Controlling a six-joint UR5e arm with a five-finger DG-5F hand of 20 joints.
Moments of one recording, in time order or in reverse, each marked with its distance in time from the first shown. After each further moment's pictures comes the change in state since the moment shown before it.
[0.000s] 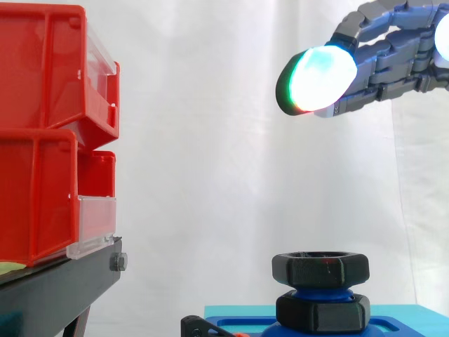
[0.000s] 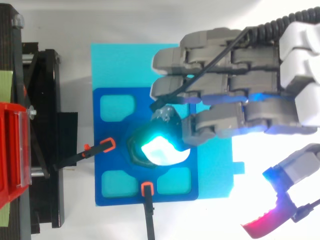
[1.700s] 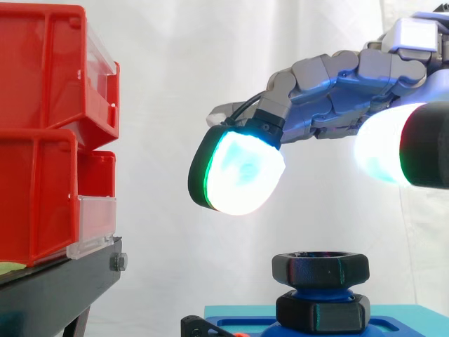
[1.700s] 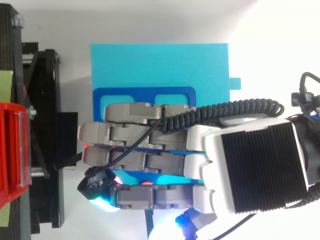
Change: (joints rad) arm 0.088 -0.182 0.018 0.259 0.033 -0.325
